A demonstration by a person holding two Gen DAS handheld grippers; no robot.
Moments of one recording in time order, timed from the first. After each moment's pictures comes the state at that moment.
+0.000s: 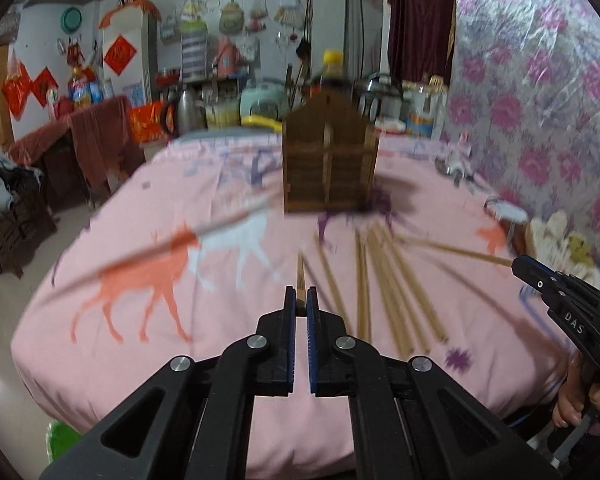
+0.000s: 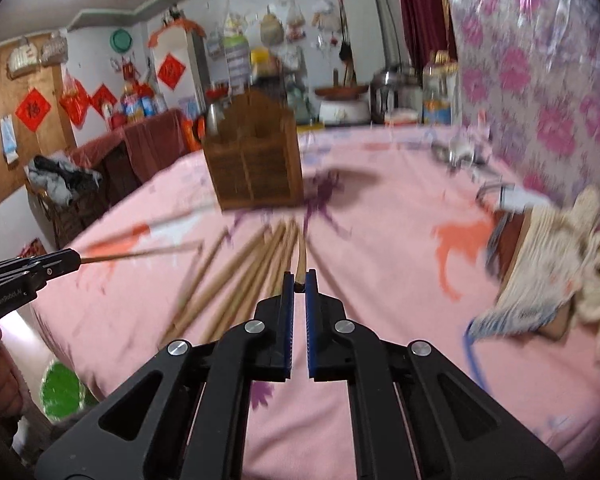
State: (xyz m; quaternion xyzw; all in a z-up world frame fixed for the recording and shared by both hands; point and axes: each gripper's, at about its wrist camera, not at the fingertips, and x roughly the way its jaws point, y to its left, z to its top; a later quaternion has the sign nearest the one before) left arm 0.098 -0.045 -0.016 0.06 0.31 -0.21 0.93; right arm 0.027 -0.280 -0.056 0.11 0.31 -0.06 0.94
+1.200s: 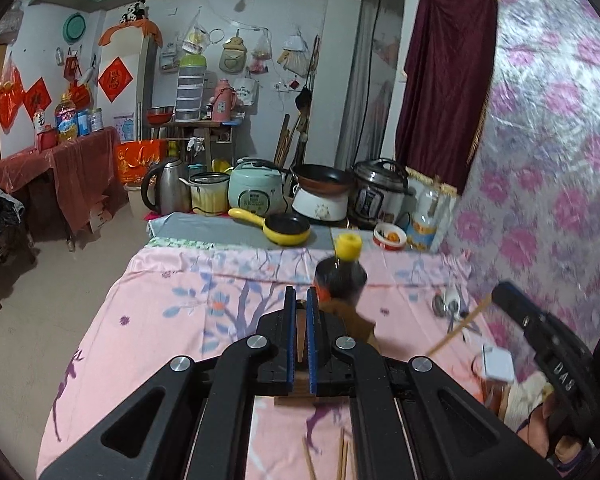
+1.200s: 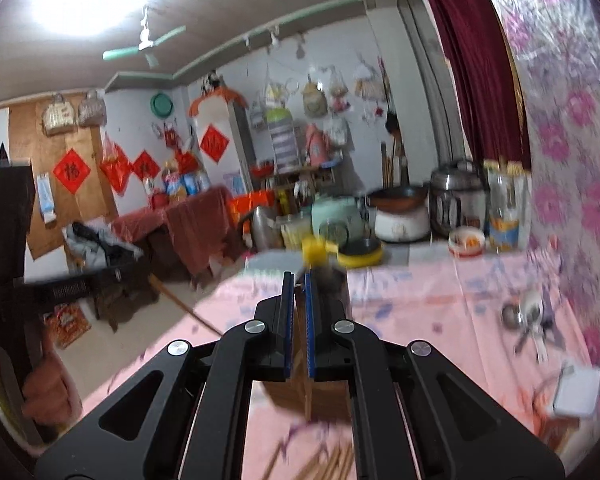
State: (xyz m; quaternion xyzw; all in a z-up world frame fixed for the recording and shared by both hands) left arm 0.295 -0.097 0.173 -0.01 0.26 -0.23 0.94; right arm 0.236 -0.310 0.099 0.13 0.18 0.00 0.98
